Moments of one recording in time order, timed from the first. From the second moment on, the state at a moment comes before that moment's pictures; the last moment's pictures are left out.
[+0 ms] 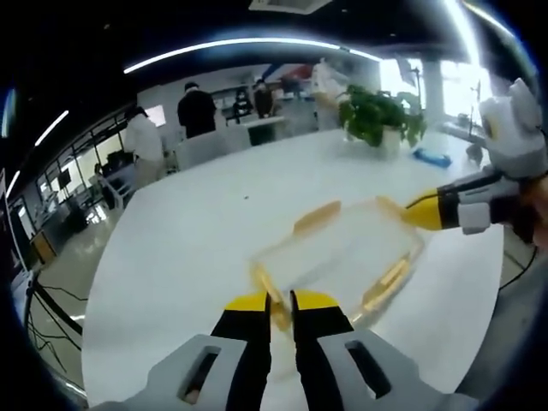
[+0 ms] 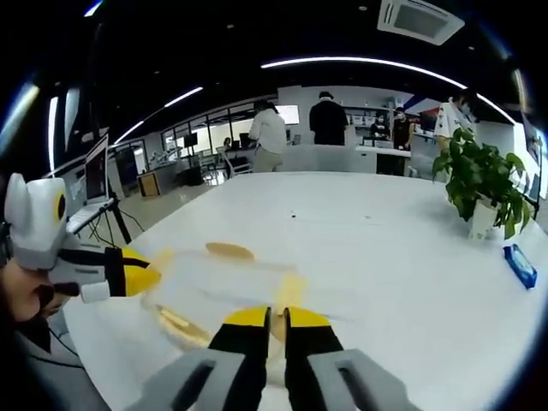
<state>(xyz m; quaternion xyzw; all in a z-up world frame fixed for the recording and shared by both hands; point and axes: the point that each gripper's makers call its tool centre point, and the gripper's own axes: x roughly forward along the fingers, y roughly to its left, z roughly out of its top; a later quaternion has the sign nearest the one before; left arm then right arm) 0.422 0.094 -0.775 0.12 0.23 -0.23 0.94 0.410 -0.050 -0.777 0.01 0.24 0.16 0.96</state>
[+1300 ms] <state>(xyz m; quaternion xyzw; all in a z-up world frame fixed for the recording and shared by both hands) 0.426 0.036 -0.783 0.12 0.23 -0.29 0.92 0.411 -0.108 -0.785 0.02 0.25 0.09 0.96</state>
